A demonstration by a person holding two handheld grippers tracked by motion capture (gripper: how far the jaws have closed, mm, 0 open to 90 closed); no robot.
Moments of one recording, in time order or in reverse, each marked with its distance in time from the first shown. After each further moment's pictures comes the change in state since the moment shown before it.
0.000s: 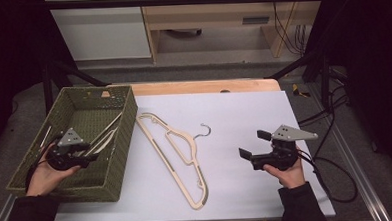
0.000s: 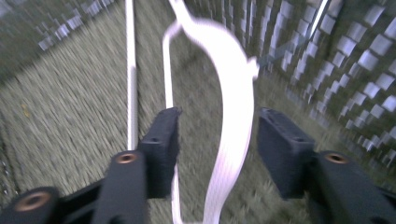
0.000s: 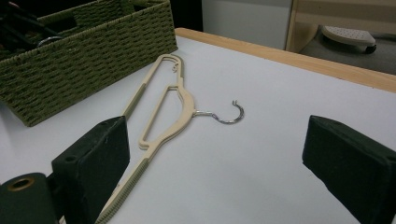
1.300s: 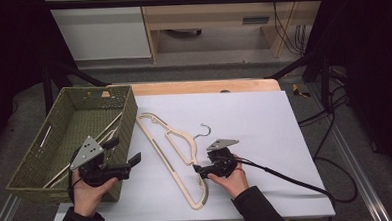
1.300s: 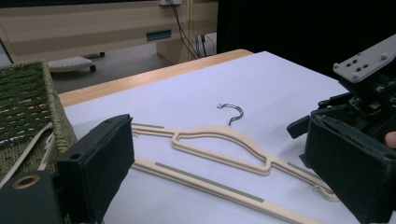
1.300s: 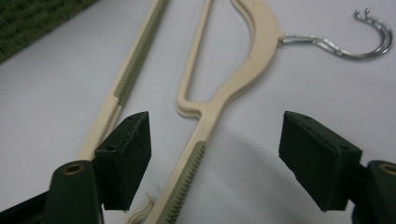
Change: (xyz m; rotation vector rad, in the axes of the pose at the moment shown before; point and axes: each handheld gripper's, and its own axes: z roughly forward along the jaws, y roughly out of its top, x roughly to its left) left arm -0.118 0.046 -0.016 -0.498 -0.115 -0.189; right arm 0.067 -0.045 0.141 0.341 0.020 0.019
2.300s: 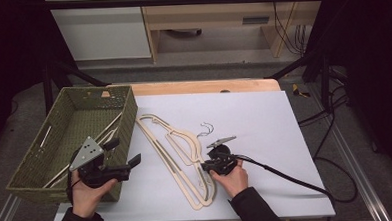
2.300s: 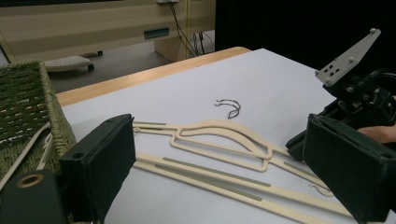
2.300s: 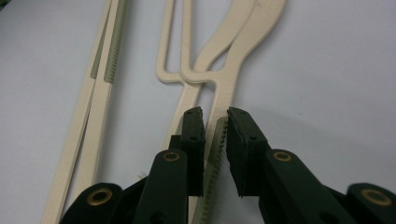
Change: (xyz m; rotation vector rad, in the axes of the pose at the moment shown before) left arm -0.003 0.002 -0.003 0.013 -0.009 0.011; right arm -0.009 0.003 0.001 0.169 -0.022 0.141
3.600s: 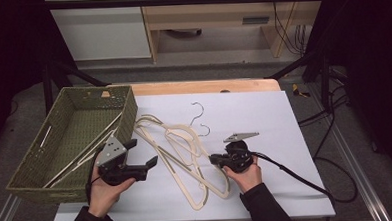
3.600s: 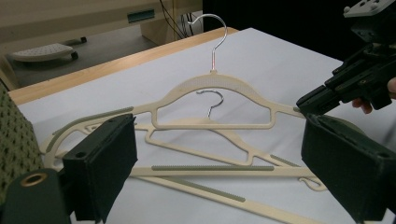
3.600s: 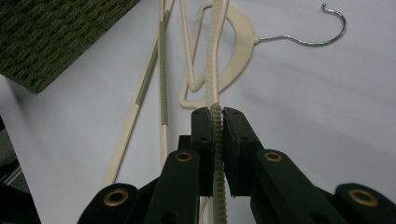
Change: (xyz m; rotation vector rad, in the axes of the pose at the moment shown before) left arm -0.024 0.003 0.040 0.083 -0.038 0.037; right arm -0.017 -0.002 -0.049 -0.166 0.130 -0.020
